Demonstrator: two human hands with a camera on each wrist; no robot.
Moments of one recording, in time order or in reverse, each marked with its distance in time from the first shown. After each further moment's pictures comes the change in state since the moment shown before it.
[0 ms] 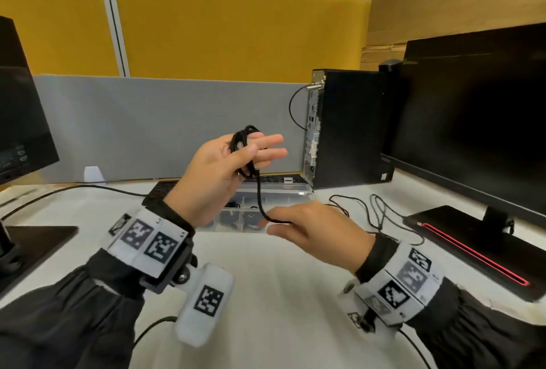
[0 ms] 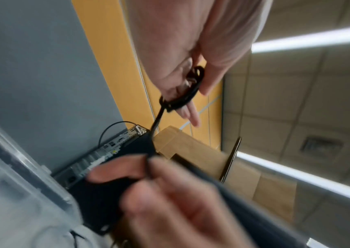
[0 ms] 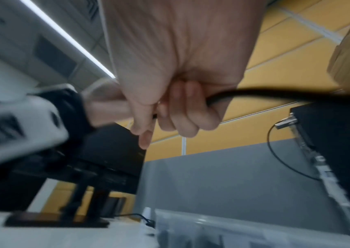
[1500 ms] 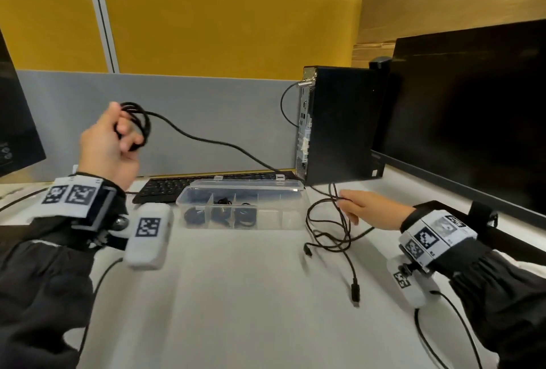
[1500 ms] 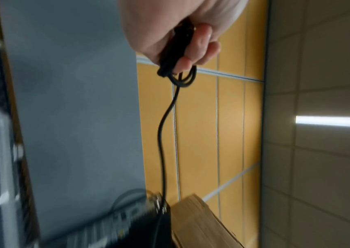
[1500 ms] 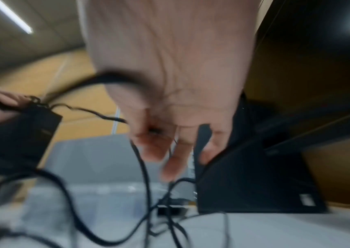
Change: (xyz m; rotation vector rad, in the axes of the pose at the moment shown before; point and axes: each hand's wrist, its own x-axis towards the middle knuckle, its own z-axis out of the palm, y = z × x) left_hand 0.030 0.000 -0.118 -0.358 0.721 0.095; right_hand -0.033 0.118 -0.020 0.109 -0.205 0.485
